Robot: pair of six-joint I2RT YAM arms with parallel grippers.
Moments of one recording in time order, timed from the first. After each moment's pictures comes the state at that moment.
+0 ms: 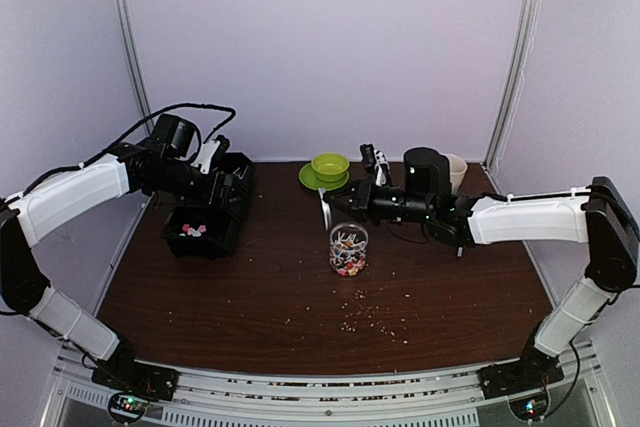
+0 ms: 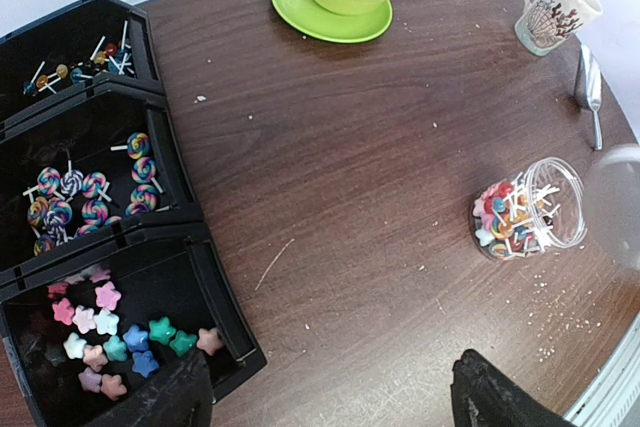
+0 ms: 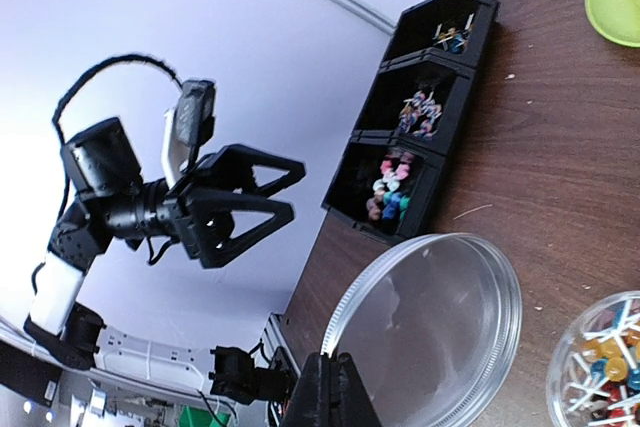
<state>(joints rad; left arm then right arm) -0.43 1.43 1.22 -0.60 0.20 -0.12 0.78 1.60 1.01 0.43 -0.40 0.96</state>
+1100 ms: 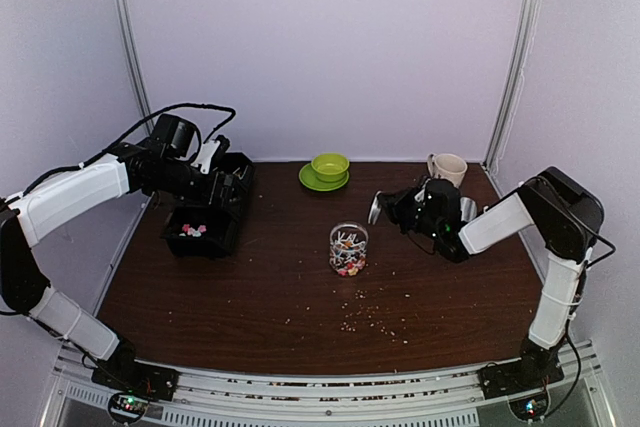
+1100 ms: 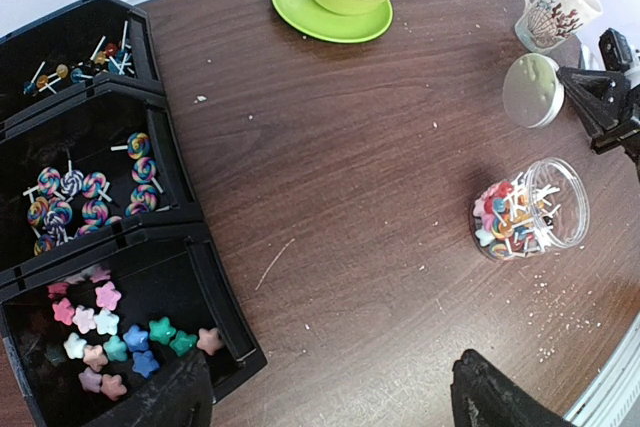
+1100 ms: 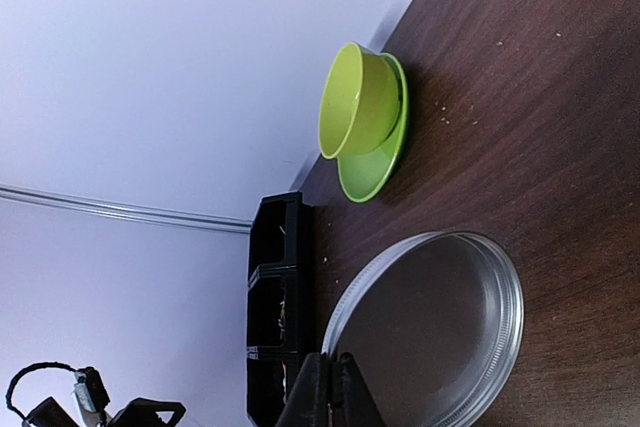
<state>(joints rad) -0.43 1.43 1.22 -0.60 0.20 -0.12 0.51 1.89 0.82 0.88 -0.09 1.30</state>
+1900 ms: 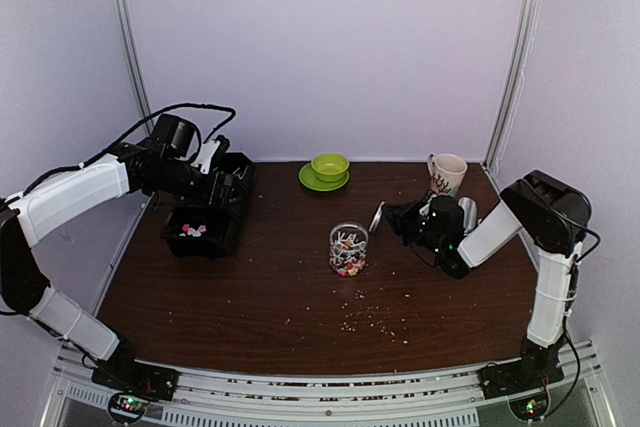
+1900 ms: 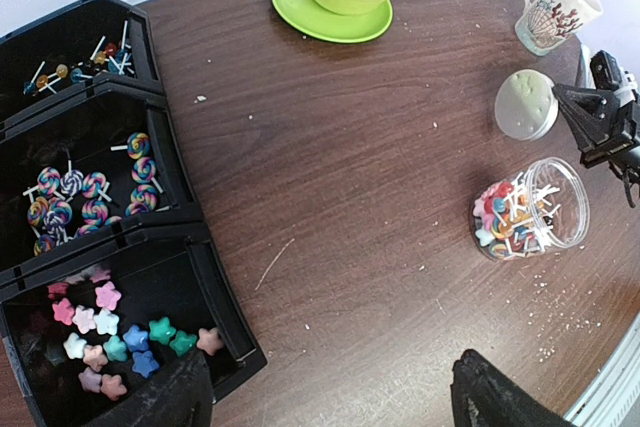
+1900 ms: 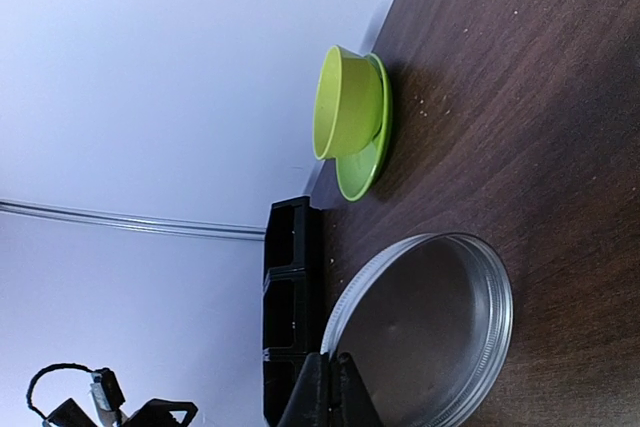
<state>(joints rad) -0.43 1.43 1.22 -0.60 0.20 -0.12 0.50 1.97 0.72 1.12 -0.08 1.39</state>
